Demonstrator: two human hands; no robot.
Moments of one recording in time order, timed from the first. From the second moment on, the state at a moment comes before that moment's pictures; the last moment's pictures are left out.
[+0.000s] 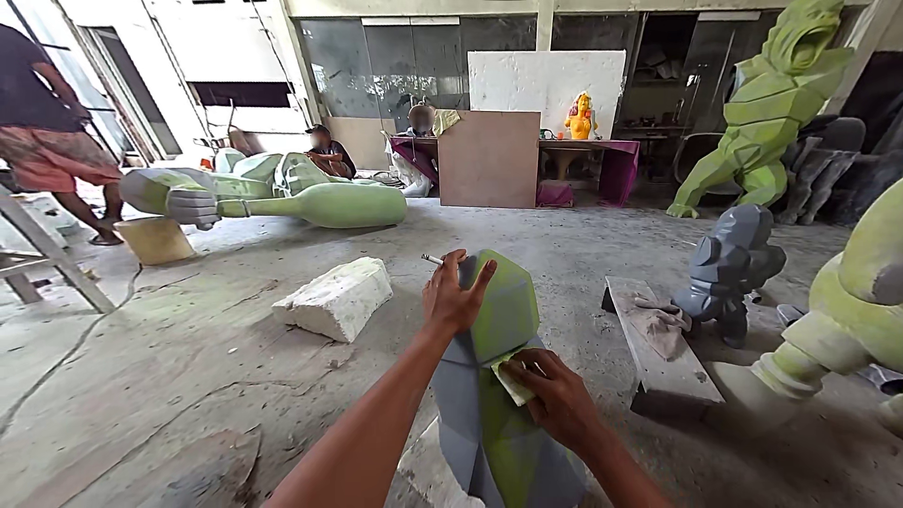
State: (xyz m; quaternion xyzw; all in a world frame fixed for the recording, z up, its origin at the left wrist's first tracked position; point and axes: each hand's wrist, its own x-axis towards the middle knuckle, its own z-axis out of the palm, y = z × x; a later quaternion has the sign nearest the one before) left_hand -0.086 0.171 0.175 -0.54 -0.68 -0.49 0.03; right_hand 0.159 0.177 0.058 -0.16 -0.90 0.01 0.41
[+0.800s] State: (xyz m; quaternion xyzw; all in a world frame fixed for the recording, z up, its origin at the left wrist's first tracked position) left_hand -0.088 0.175 0.178 -0.56 -0.67 -0.49 0.02; right_hand 0.188 0.166 0.015 -0.15 -0.90 0.01 0.40
